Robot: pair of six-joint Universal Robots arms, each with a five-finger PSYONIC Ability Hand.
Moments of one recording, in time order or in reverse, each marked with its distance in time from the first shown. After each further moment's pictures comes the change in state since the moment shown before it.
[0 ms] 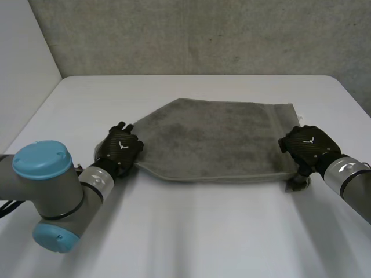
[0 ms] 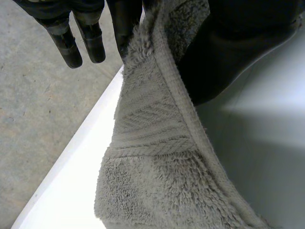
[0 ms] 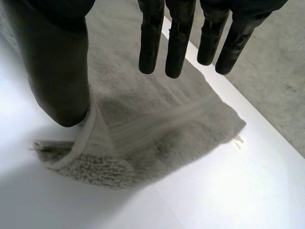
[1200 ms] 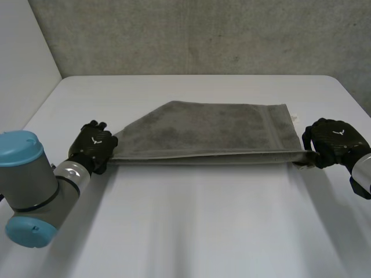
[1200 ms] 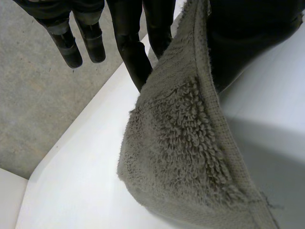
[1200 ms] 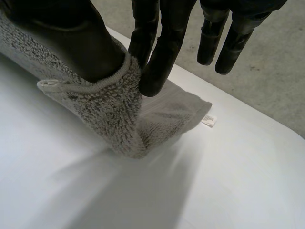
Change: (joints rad) left arm 0.122 0.071 -0.031 -0.078 -0.012 -0.059; right arm -0.151 -0.089 0.048 -0.002 -0.115 0.252; left_hand -0.030 -0.027 0.000 0.000 -0.023; right_hand 0.725 0.731 0.000 0.000 0.782
